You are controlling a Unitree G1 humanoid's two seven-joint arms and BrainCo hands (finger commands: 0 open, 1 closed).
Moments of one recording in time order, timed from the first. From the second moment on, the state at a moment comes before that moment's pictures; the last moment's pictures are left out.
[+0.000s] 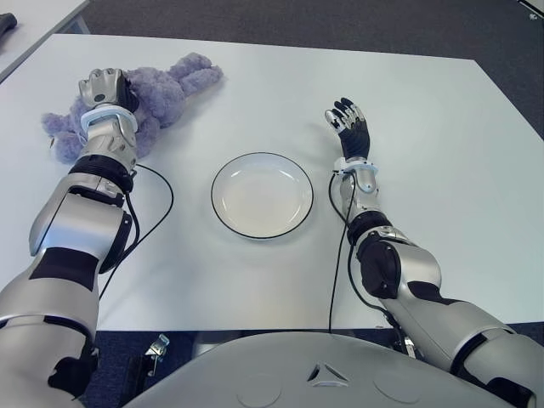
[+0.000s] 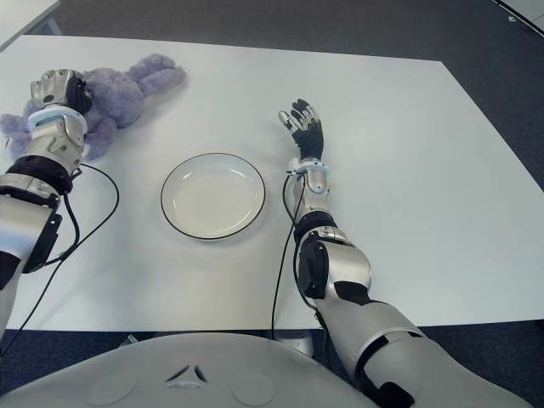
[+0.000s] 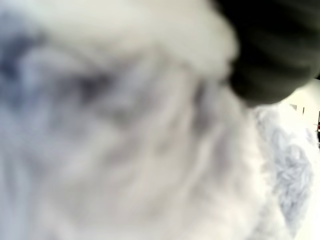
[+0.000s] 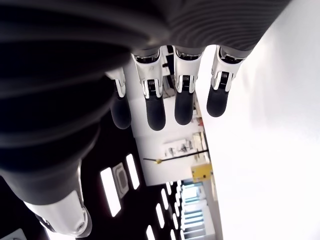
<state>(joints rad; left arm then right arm) -0.91 0.55 -0.33 1.24 0.67 0.14 0.35 -0.74 0.01 -0.40 1.21 0.04 -0.56 0.08</state>
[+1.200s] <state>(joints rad) -0.84 0.52 -0.27 1.02 0.61 0.15 0.42 -0.74 0.01 -0.40 1.21 0.04 -0.56 0.08</state>
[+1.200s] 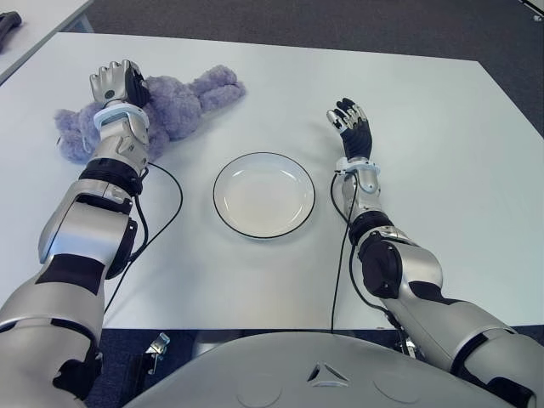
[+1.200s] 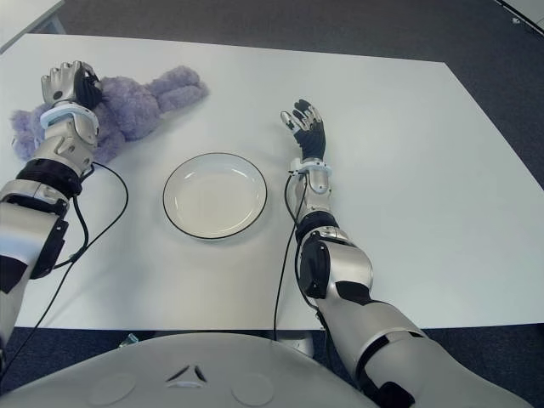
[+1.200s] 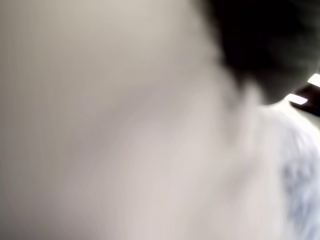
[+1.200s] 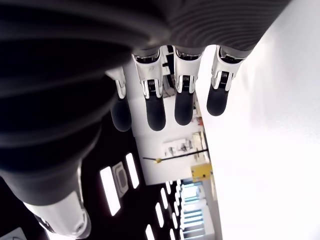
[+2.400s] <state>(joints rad) -0.53 0.51 -0.26 0.24 0.71 0.38 0.30 -0.74 0.00 -0.40 1.21 0.04 -0.56 0.07</state>
